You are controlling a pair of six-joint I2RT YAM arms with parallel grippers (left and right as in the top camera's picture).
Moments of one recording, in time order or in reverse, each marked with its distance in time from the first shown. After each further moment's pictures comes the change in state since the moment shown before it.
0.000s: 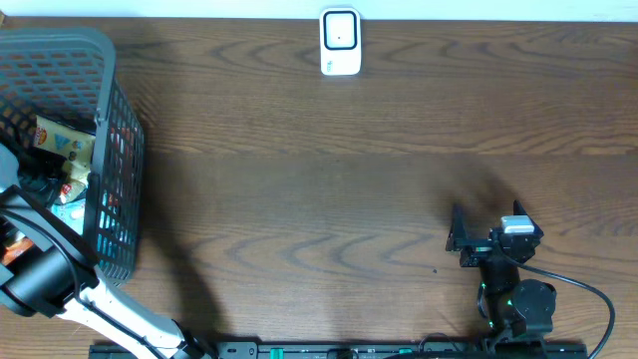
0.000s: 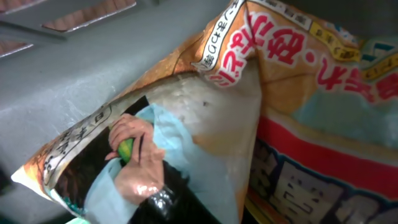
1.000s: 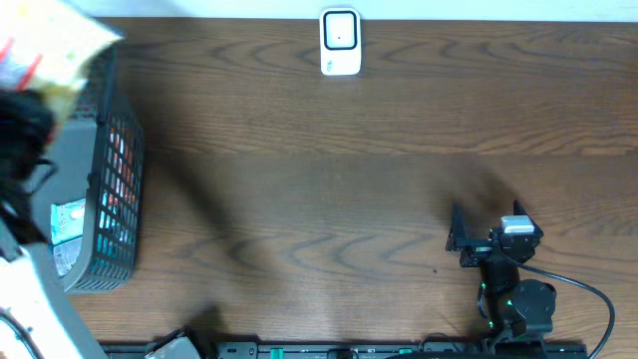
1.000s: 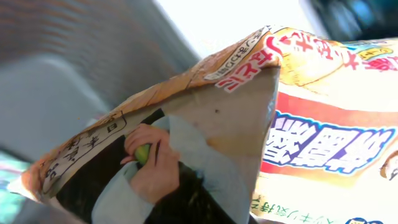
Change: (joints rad) left arm -0.194 -0.866 -0.014 0.000 0.309 -0.119; right arm 0.000 0.000 0.000 0.000 0.000 0.000
